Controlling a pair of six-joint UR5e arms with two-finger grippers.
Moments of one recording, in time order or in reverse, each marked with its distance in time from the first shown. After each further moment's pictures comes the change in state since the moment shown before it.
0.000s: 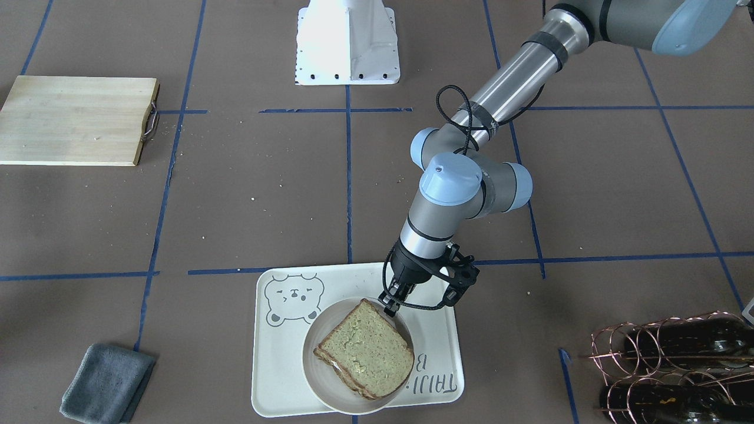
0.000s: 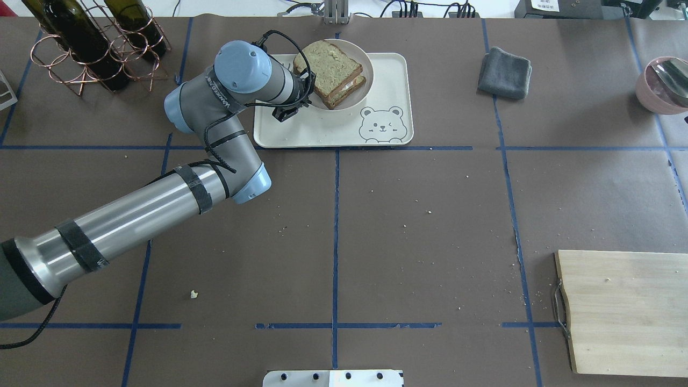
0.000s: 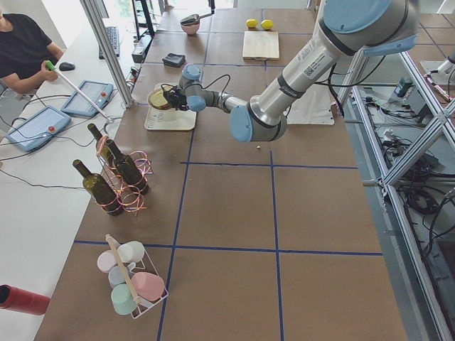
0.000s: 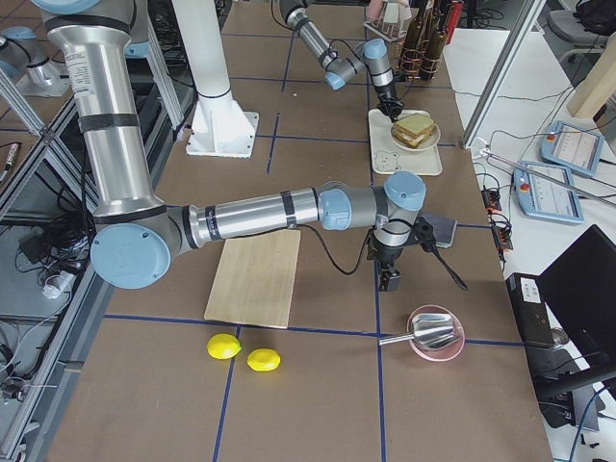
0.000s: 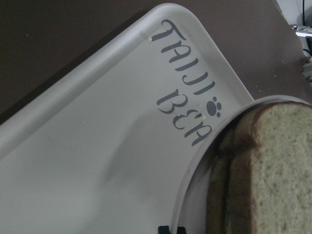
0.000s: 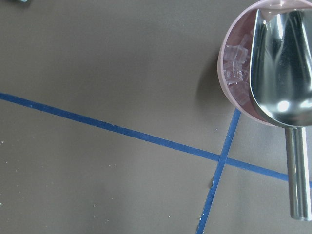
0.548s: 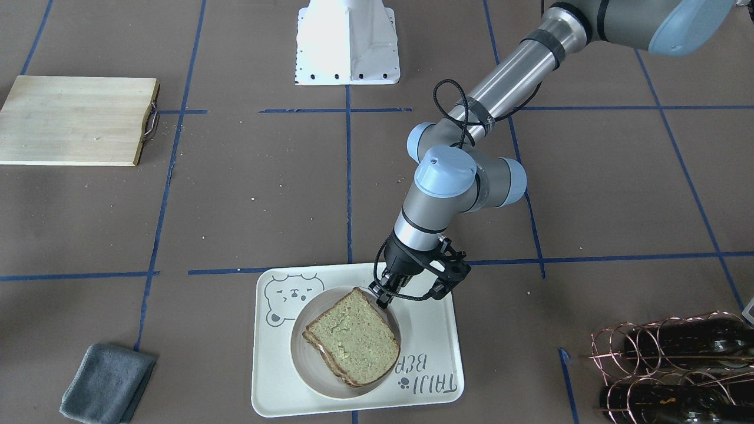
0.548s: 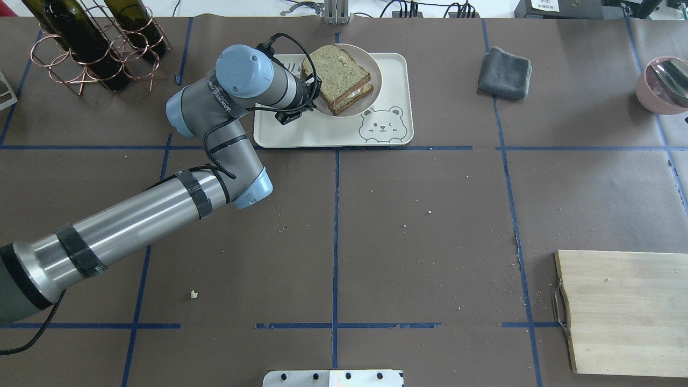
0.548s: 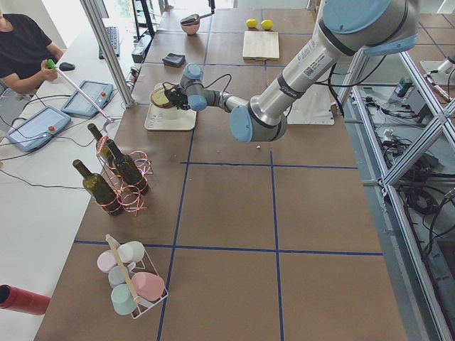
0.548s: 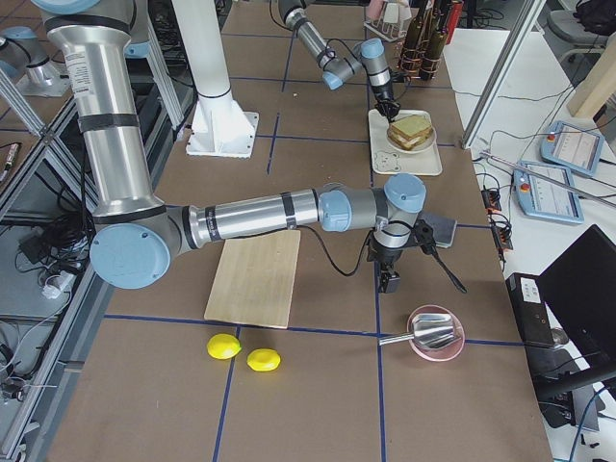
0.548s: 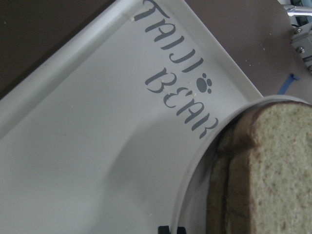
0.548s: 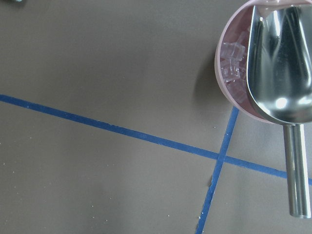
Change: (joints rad) left arm 0.012 0.022 -0.051 0.000 -0.009 0.070; right arm 0.000 0.001 -0.008 0.001 0.002 0.029
